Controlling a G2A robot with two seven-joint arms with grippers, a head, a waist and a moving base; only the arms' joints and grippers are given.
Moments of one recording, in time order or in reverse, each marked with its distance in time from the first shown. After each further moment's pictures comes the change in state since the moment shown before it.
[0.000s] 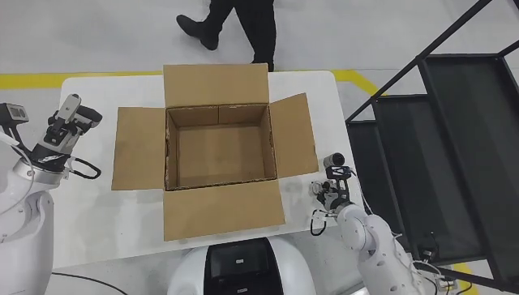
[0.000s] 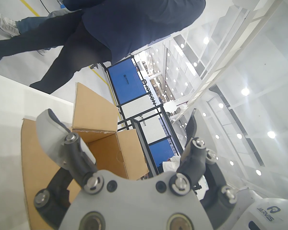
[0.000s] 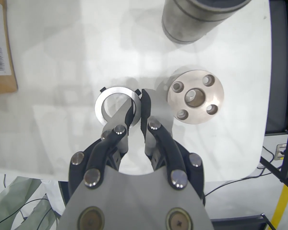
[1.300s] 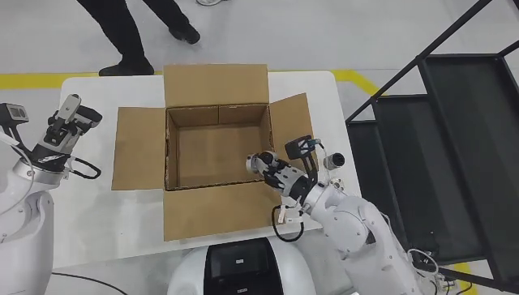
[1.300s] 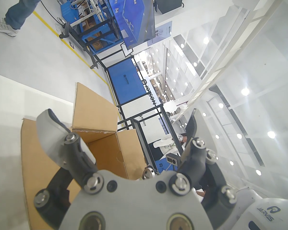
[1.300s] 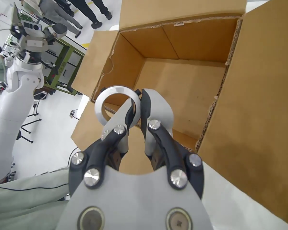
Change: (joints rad) left arm 0.000 0.000 0.000 0.000 0.000 0.000 0.000; right arm 0.117 0.008 -0.257 -0.376 0.226 -0.167 0.043
